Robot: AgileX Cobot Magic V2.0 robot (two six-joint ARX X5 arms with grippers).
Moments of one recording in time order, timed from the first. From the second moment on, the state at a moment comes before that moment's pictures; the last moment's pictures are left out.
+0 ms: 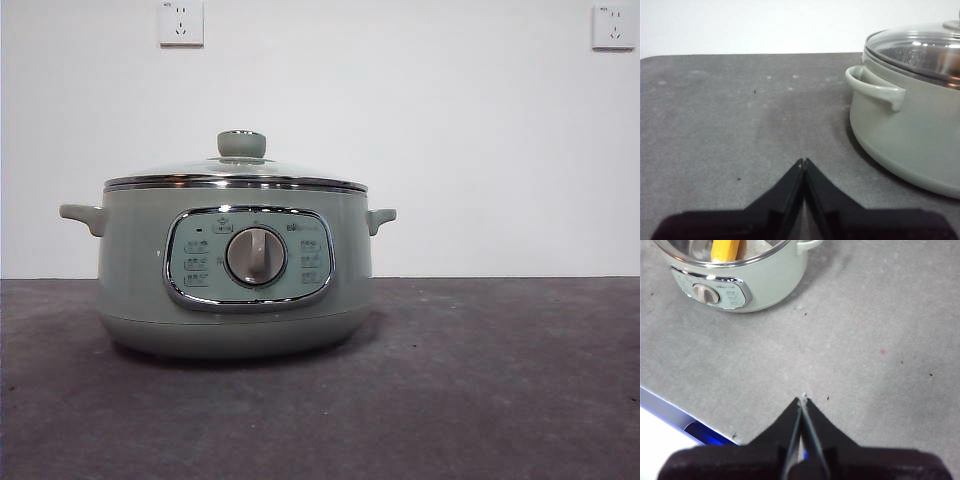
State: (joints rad) left arm -0.07 0.04 0.02 -0.15 -0.03 -0.04; right arm 0.79 0.85 1.22 -1.22 0.20 0.17
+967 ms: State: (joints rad) left arm -0.07 0.15 0.02 -0.15 -0.03 -0.03; right arm 0.02 0.08 0.06 -0.18 0.07 -0.02
